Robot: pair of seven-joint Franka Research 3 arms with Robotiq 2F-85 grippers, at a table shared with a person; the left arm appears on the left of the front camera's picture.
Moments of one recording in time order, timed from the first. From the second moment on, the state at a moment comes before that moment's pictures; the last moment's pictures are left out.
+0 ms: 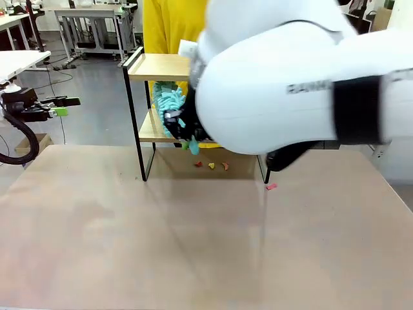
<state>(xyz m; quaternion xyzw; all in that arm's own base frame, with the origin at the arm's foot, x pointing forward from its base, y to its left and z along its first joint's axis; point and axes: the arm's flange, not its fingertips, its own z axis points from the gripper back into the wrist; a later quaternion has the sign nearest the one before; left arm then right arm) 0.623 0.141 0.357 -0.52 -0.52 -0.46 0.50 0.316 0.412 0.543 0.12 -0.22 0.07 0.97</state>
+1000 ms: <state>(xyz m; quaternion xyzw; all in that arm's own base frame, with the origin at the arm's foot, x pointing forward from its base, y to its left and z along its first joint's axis) 0.623 0.141 0.357 -0.52 -0.52 -0.46 0.50 0.384 0.493 0.485 0.09 -0.20 0.02 0.98</state>
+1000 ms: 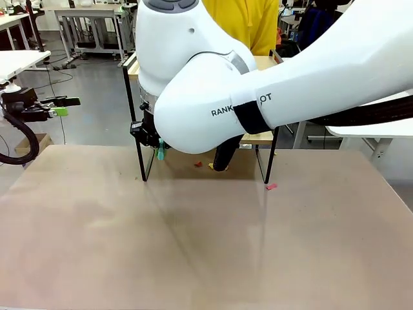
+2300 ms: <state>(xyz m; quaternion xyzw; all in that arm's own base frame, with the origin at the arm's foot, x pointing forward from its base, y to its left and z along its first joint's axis) 0.623 0.141 0.358 -0.52 -0.52 -0.46 0.50 0.323 0.255 0.500 0.04 -0.15 -0.12 0.98</state>
